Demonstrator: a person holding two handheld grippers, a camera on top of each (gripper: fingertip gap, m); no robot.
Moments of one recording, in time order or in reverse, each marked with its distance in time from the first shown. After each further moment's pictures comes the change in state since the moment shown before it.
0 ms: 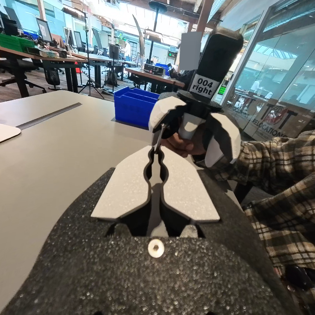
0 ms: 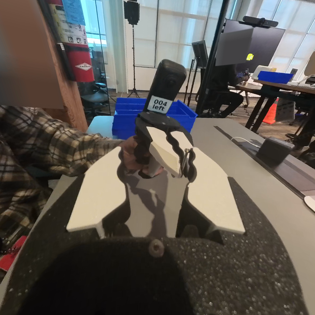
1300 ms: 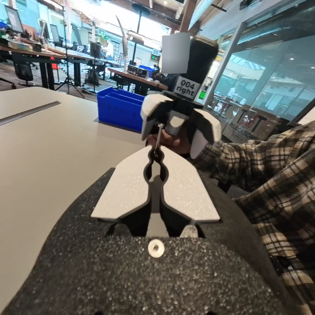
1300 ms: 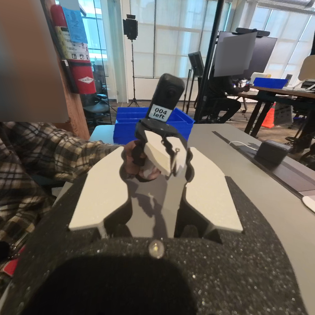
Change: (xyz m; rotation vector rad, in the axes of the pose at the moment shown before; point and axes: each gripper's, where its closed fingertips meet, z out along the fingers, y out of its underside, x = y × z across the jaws) left arm 0.010 -0.002 -0.001 0.008 0.099 -0.064; right arm 0.004 -0.011 -0.011 0.056 0.008 0.031
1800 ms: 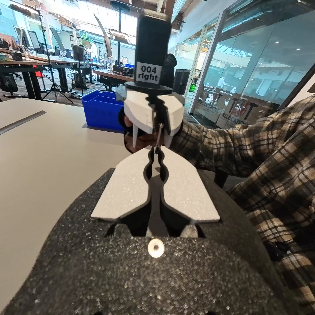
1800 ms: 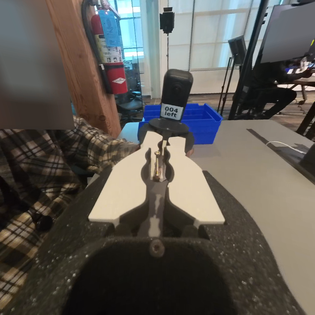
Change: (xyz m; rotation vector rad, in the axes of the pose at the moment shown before) left arm 0.020 0.001 0.005 -0.015 0.084 0.087; right arm -0.001 -0.005 0.001 -0.036 -0.228 0.086
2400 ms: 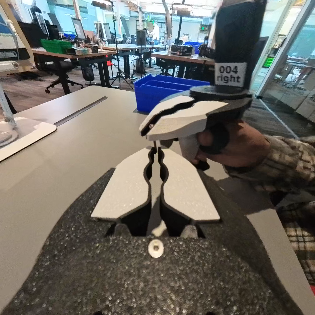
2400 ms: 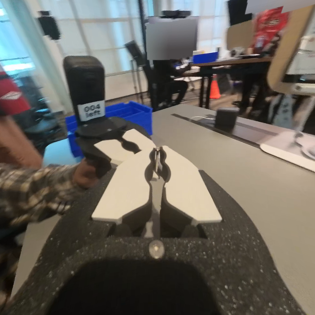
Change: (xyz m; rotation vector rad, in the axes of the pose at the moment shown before) left arm -0.034 0.014 0.001 -0.101 -0.361 0.097; right arm 0.040 0.022 -0.007 0.035 0.586 0.101
